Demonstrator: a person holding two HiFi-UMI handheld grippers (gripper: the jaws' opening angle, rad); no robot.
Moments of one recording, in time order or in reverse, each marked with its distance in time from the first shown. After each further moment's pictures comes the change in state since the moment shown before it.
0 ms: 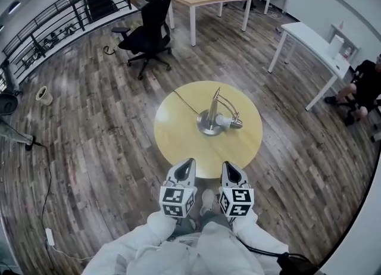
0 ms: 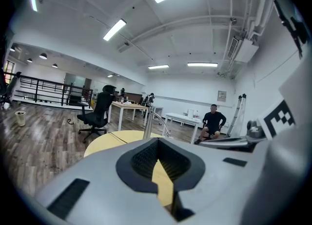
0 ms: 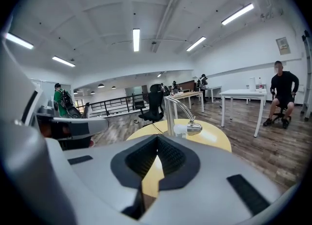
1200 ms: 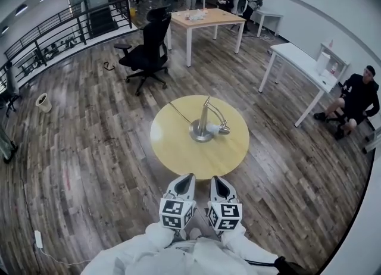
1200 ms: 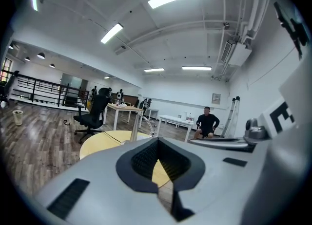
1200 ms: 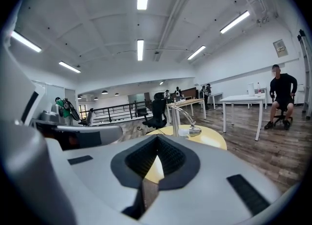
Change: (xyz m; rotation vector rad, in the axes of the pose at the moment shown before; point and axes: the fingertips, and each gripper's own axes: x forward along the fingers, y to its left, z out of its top) left arm -0.080 -0.078 -0.013 0.011 -0.031 -0.051; right arm -0.102 0.037 -0.005 -0.009 -0.097 0.022
